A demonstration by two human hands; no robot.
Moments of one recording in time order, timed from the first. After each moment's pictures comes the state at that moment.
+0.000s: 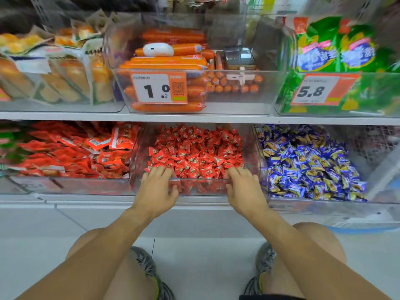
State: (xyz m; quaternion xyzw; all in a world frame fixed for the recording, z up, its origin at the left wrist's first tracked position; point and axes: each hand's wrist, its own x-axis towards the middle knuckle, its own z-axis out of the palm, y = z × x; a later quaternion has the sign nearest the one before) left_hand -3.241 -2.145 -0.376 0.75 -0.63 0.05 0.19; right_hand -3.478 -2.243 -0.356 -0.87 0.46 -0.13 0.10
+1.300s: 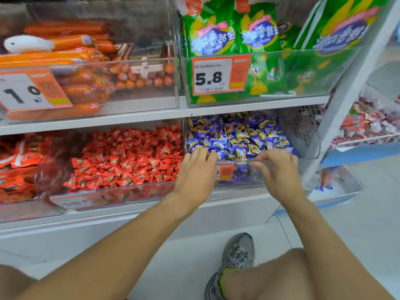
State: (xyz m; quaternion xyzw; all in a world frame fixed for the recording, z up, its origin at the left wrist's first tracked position) left_hand -3.483 -2.275 -0.340 0.64 -0.73 0.13 0.18; right_hand -3.702 -2.337 -0.354 -0.78 0.51 -0.35 0.09
